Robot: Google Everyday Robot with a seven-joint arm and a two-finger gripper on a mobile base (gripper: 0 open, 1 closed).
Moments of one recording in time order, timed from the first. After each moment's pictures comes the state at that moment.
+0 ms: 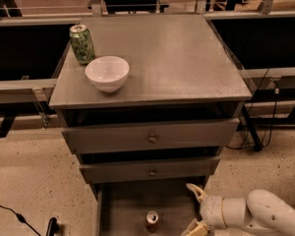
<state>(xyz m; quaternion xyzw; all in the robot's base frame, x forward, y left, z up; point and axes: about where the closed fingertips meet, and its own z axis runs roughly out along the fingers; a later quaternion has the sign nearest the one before) 0.404 -0.124 0.490 -0.52 0.71 0.29 0.38</state>
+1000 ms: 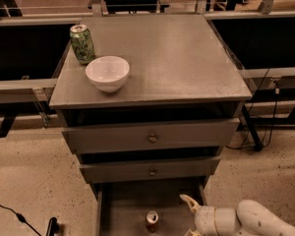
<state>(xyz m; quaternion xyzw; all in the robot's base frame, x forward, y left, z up) 0.396 -0.115 0.409 -0.53 0.69 0.32 0.38</state>
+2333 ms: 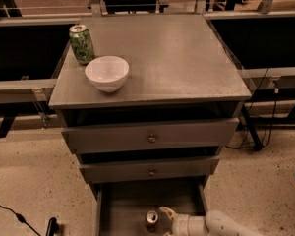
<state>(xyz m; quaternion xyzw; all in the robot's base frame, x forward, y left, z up) 0.423 -0.054 0.249 -0.53 0.69 0.32 0.38</state>
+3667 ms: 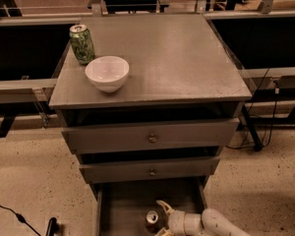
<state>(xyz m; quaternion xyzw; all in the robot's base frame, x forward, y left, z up) 0.456 -0.040 0.226 -0.53 0.65 0.32 0.45</state>
